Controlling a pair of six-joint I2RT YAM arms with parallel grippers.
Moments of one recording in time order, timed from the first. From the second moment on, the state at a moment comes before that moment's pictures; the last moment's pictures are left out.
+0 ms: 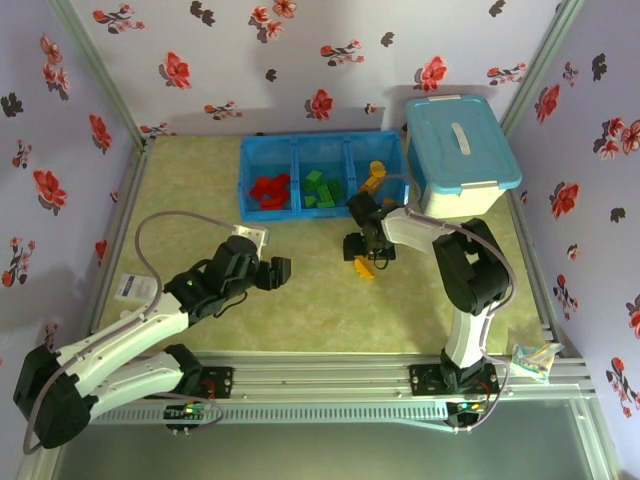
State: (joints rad) left arm -0.80 0.96 0.65 -0.35 -0.15 -0.49; right arm 0.57 1.86 1.18 -0.67 0.04 0.50
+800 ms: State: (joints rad) left arm -0.79 0.98 0.65 -0.35 -0.16 -0.49; right arm 0.57 1.82 1.28 -0.75 0.12 0.49
